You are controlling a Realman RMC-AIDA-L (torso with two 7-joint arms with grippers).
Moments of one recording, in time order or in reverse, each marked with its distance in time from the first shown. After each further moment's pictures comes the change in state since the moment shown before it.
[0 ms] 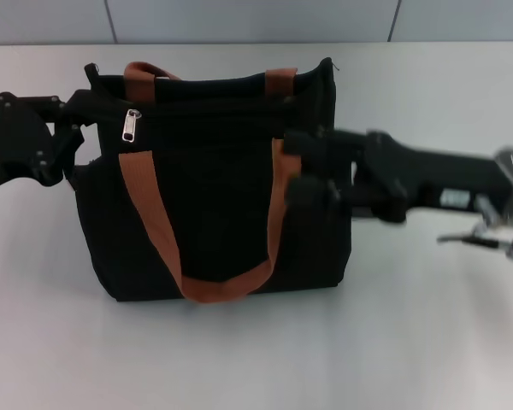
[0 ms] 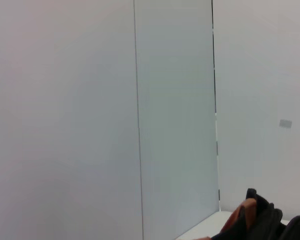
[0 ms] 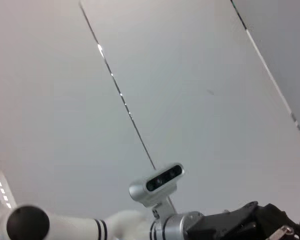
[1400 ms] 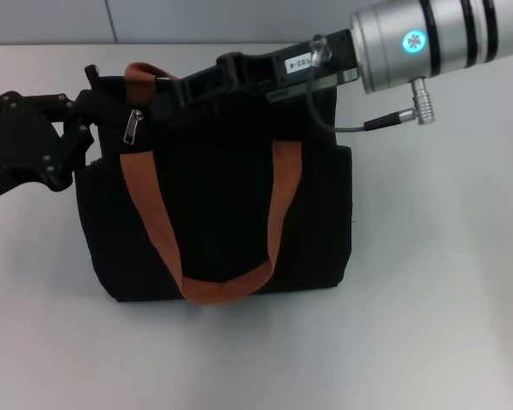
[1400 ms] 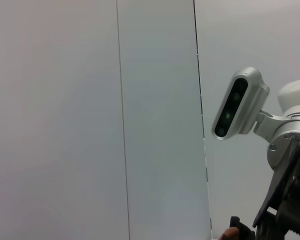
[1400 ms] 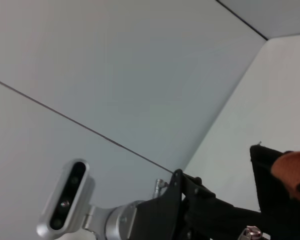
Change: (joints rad) left arm 0.014 -0.030 -0.008 -0.009 -0.039 0.063 0.053; right arm 0.353 -0.005 -0.303 -0.197 -0.049 0.335 1.060
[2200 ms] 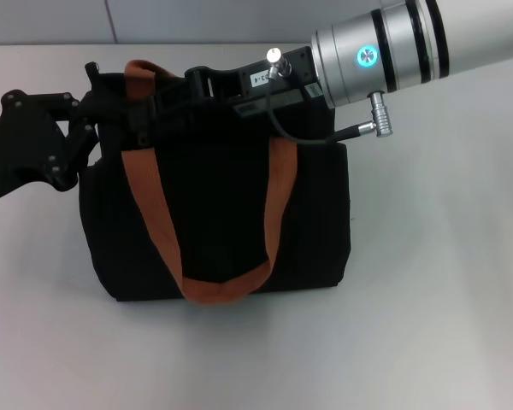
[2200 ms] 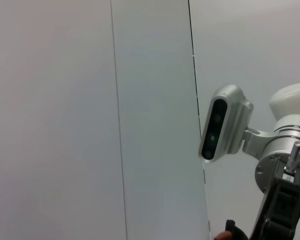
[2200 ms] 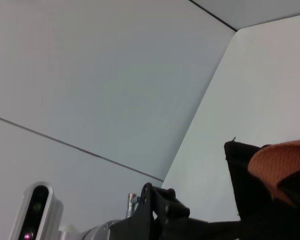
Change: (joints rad) left arm -0.005 -0.007 0.000 0.000 0.000 0.005 0.021; right arm 0.055 0.016 -0.042 0.117 0.015 0.130 0.045
